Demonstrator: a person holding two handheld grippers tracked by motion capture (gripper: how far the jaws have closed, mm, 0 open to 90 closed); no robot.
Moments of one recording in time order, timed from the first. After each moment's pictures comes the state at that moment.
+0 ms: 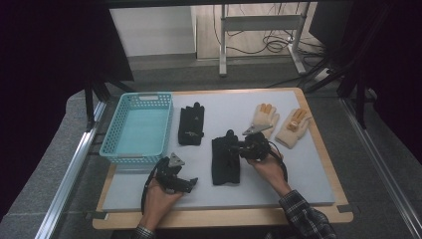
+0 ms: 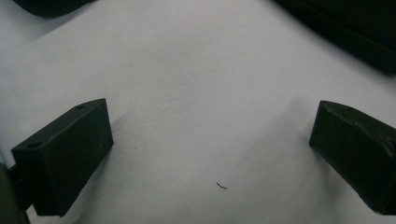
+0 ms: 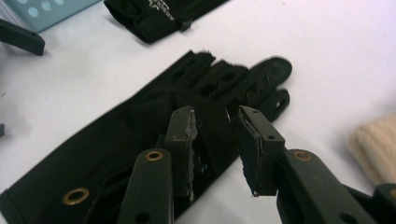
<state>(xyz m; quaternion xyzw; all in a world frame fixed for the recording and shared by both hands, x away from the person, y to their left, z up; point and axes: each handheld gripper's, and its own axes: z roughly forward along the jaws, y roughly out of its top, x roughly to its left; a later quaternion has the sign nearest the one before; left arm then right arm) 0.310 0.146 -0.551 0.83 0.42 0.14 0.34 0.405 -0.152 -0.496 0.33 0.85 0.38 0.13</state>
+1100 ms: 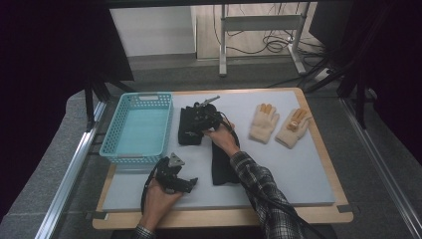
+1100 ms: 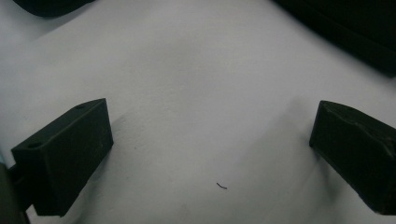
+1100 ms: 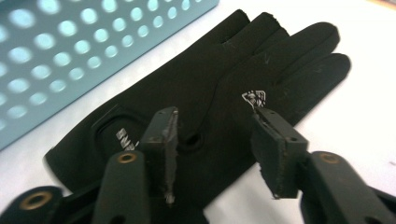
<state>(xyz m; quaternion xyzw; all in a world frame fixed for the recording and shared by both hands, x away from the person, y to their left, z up) 0.310 0.147 -0.551 0.83 0.42 0.14 0.34 0.523 -0.003 -0.515 0.32 0.87 0.38 0.10</state>
